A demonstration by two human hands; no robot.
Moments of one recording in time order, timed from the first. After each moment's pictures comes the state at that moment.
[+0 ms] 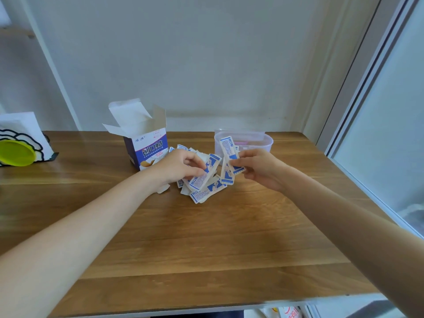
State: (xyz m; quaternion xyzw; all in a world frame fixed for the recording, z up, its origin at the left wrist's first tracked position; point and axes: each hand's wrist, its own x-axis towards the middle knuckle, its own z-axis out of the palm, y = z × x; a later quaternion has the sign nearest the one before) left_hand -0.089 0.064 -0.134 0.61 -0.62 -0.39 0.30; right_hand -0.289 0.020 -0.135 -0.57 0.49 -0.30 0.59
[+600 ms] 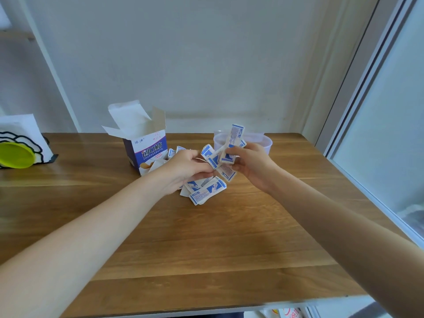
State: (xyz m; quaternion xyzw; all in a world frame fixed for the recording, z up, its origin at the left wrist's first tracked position) left_hand -0.113 0.064 -0.131 0.56 -0.47 -0.53 0.43; right_hand -0.269 0.029 -0.129 -0.52 0.44 -0.42 0.59
